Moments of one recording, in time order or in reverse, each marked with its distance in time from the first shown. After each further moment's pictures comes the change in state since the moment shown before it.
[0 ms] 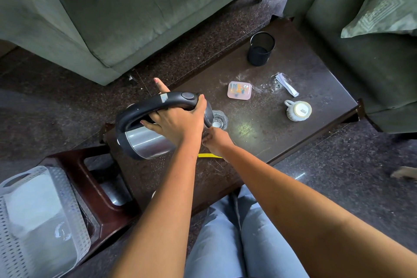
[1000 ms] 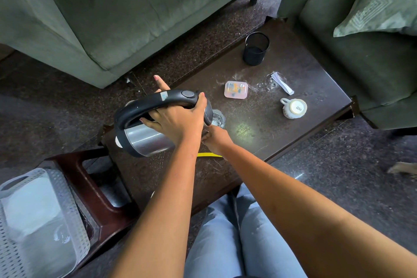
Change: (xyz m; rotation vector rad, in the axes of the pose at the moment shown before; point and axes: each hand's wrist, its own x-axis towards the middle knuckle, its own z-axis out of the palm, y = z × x) left_hand -0.006 0.000 -0.001 -0.017 0.014 0.062; right_hand -0.011 -0.001 -0.004 0.023 0.031 -0.003
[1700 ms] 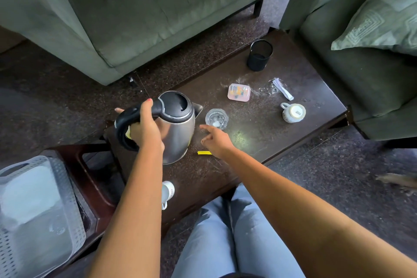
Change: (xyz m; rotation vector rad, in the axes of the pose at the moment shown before) left_hand 0.031 -0.086 -0.038 -1.020 -0.046 -0.660; right_hand -0.030 -0.009 0.014 0.156 0.023 0.015
